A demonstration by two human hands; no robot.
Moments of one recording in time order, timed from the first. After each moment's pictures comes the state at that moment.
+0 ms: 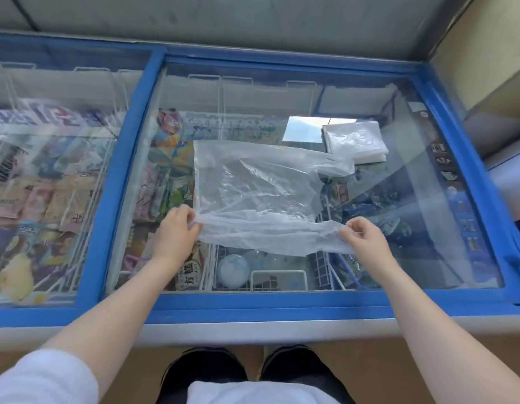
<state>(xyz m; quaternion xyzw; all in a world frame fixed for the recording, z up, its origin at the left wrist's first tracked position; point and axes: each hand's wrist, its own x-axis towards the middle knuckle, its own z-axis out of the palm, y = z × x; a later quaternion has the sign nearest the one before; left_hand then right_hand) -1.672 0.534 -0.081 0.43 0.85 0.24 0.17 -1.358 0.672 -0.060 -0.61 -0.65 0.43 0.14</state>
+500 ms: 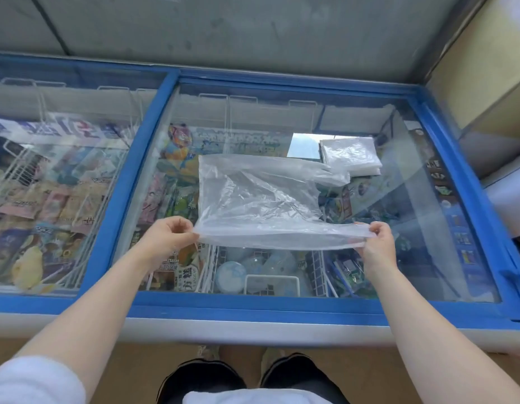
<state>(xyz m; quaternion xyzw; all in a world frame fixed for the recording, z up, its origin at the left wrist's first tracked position) -1.681 0.512 -0.058 0.27 0.77 0.37 0.45 -1.345 0.695 -0.077 -0.66 -0.37 0.54 0.37</state>
